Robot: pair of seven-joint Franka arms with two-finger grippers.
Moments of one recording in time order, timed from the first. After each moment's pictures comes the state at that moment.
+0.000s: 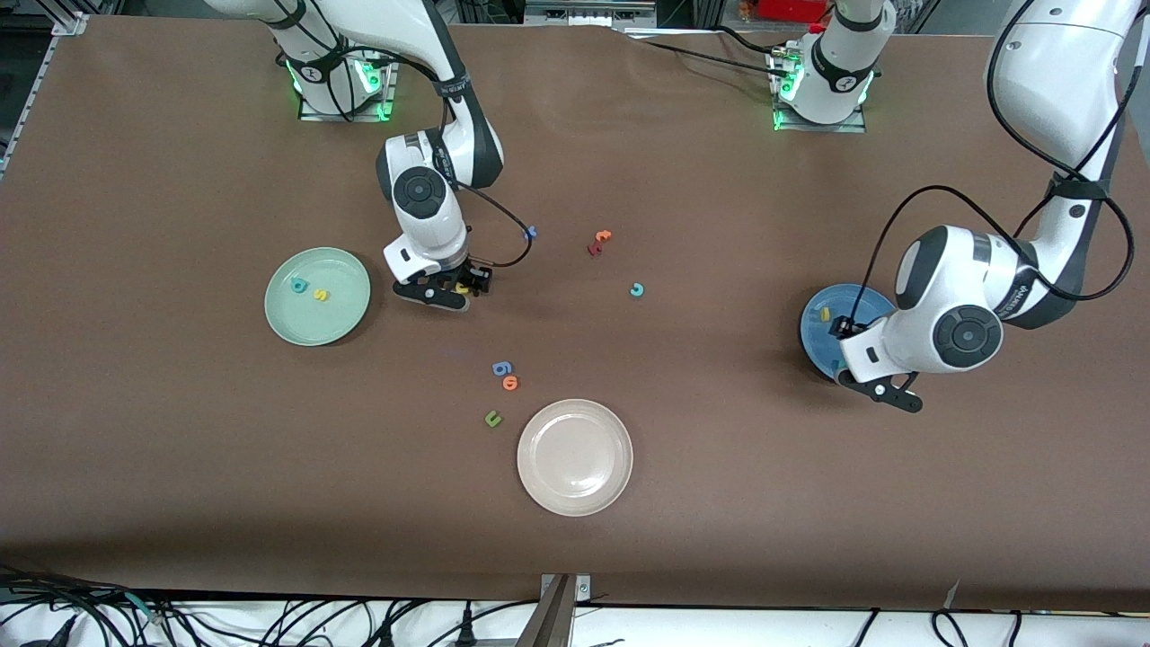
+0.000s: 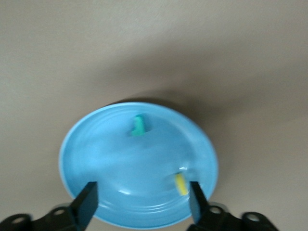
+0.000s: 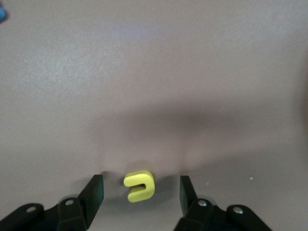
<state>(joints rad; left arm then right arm) 0.17 0.55 -0.34 -1.73 0.26 1.95 0.02 1.17 0.54 -0.55 -2.14 0.41 2.55 0.55</state>
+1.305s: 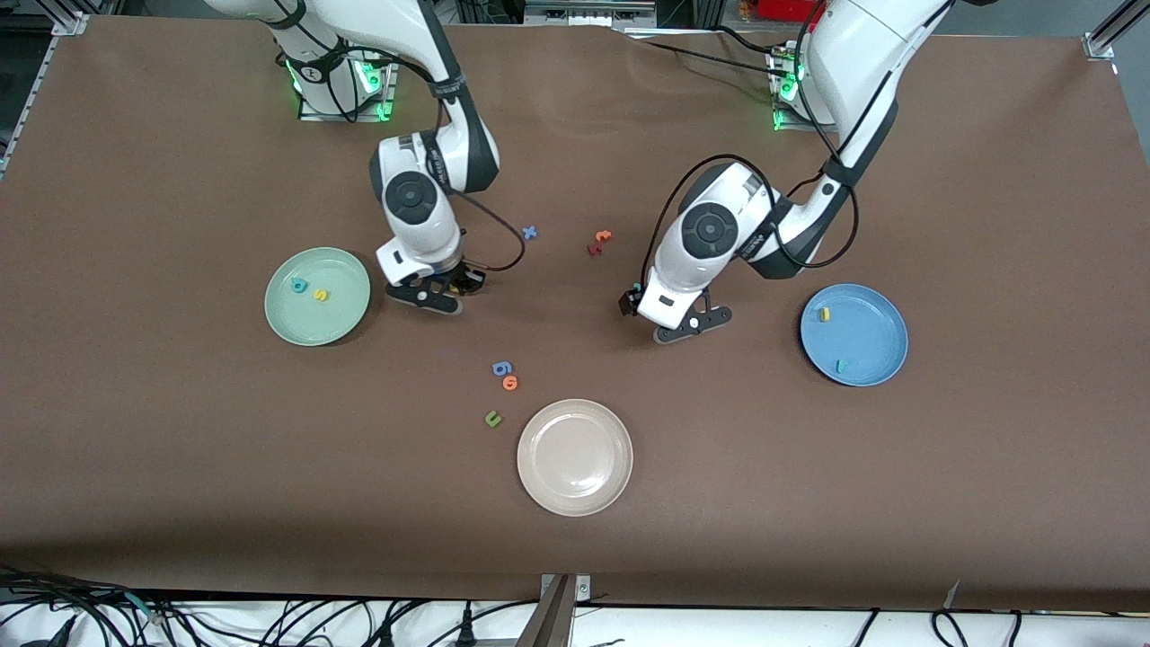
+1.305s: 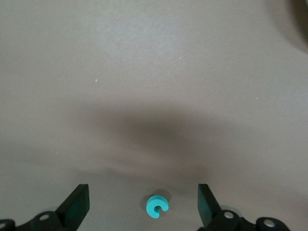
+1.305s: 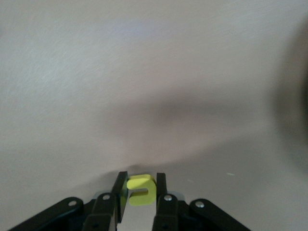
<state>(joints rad) -0.27 0.58 -0.37 -1.86 0.16 2.35 -1.09 1.17 0.50 -0.62 -2.12 0.42 2.42 0.53</state>
